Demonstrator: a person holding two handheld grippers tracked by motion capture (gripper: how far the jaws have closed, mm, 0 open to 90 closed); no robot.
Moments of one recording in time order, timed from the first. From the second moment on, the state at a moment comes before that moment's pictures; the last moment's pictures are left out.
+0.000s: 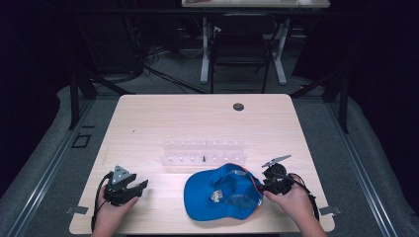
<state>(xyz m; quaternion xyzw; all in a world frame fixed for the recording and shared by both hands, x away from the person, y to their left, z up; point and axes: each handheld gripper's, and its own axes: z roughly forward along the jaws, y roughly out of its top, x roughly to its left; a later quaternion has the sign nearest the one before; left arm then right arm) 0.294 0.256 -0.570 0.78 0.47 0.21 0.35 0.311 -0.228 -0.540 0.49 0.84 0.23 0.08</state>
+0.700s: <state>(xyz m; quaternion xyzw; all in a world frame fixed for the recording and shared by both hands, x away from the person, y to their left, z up) 0.294 0.255 -0.571 0.78 0.47 0.21 0.36 0.319 -0.220 -0.551 0.50 0.84 0.19 0.06</state>
